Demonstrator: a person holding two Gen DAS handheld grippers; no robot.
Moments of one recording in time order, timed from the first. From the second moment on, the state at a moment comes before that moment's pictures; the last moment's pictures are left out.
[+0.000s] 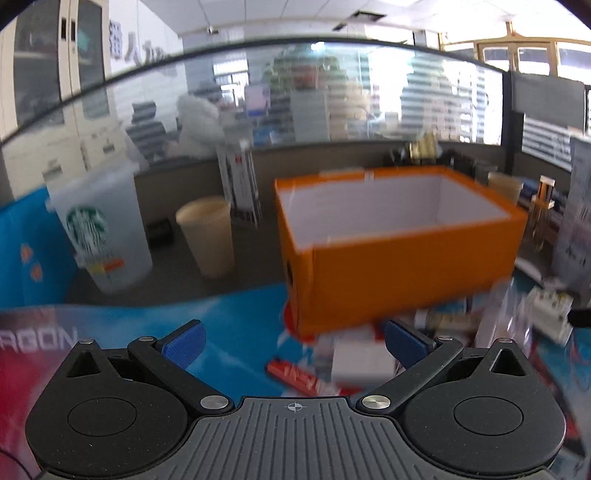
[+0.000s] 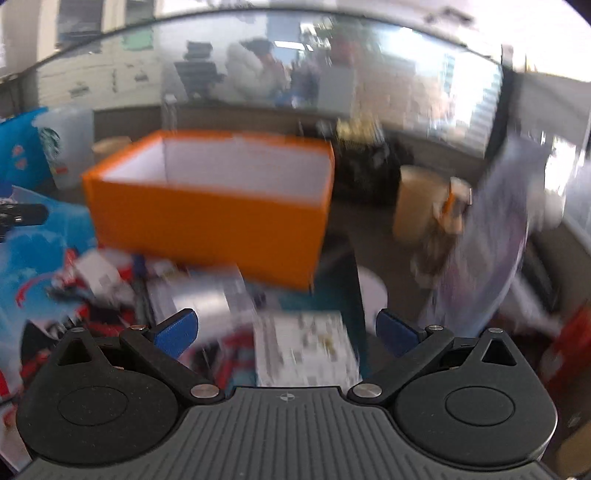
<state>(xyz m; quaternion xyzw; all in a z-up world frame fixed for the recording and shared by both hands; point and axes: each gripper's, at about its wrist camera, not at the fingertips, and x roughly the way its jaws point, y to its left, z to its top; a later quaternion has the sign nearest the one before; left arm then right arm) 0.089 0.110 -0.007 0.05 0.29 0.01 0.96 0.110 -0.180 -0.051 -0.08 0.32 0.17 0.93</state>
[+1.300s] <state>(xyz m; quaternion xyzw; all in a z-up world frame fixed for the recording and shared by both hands) 0.086 0.101 -0.069 0.06 0.33 -0.15 0.93 0.132 -0.181 -0.104 -0.06 0.33 0.16 0.93</state>
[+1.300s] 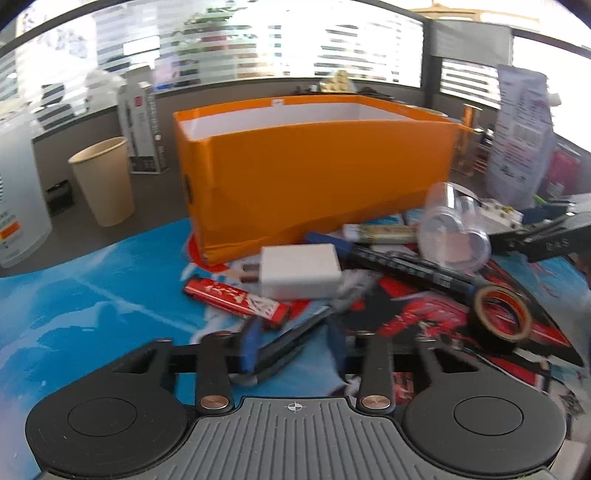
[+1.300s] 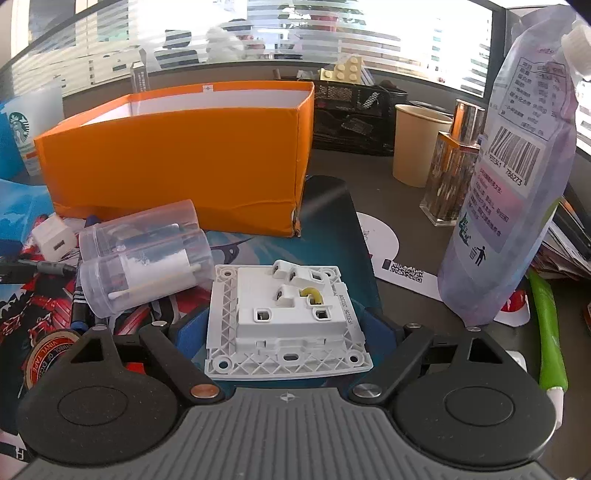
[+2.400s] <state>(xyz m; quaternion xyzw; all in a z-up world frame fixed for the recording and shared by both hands) 0.045 0.085 -0.015 0.02 0.29 -0.17 0.94 0.078 -0.190 -0.063 -0.06 0.25 0.14 0.96</state>
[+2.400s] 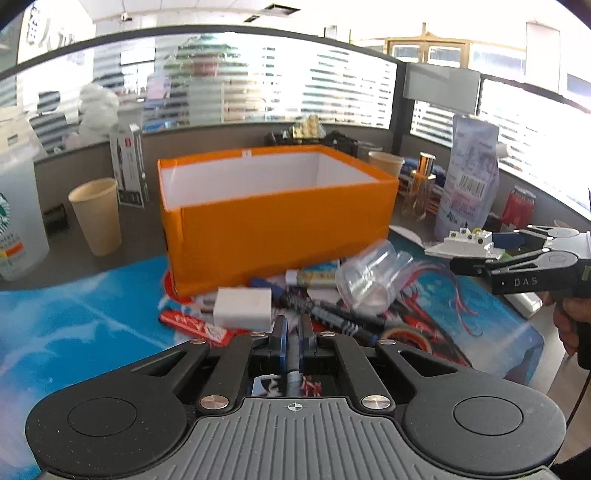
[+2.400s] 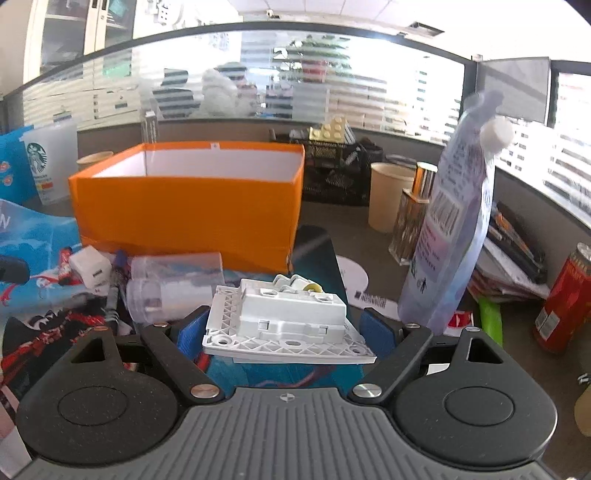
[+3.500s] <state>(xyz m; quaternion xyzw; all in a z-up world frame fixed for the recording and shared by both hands) 0.119 0.071 -0.070 0.07 0.30 -0.10 0.95 0.081 -0.195 -0.068 -0.04 0.25 0.14 0.96</state>
